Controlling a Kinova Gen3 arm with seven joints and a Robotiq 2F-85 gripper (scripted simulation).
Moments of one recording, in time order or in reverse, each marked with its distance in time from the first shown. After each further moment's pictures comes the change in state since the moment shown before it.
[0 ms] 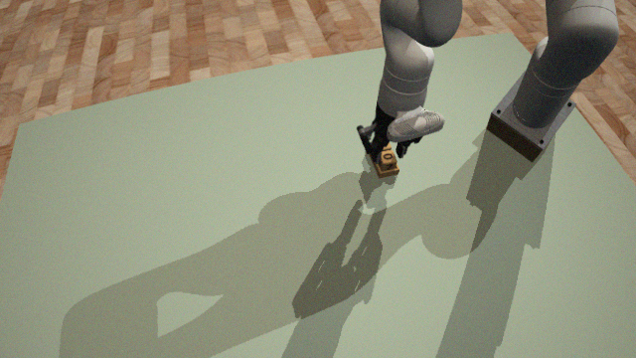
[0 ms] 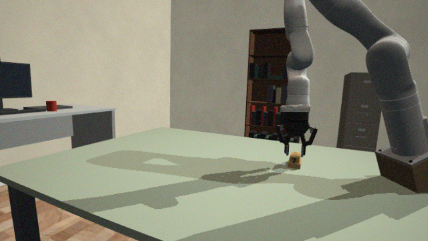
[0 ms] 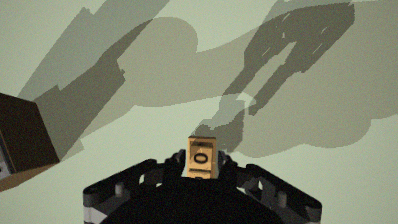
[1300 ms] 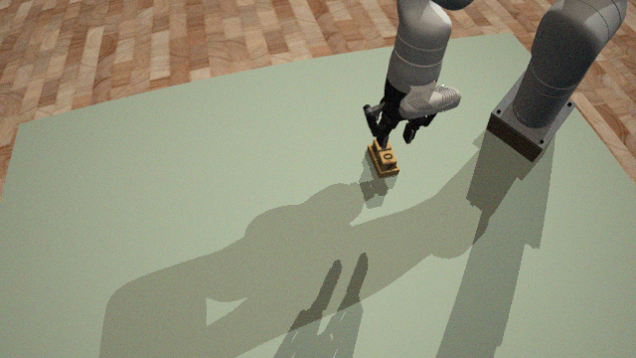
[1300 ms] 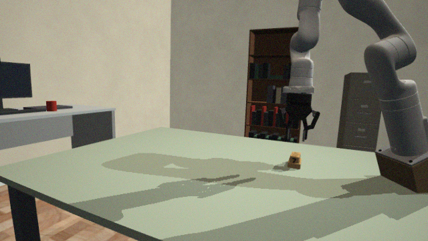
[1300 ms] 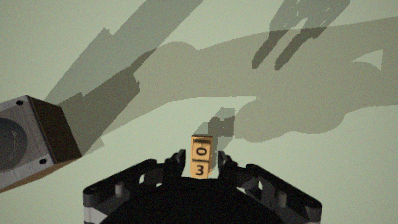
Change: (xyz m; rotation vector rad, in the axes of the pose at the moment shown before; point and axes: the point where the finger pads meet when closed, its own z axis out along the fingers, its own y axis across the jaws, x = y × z) arm 0.008 -0.002 -0.057 -0.030 0.008 -0.010
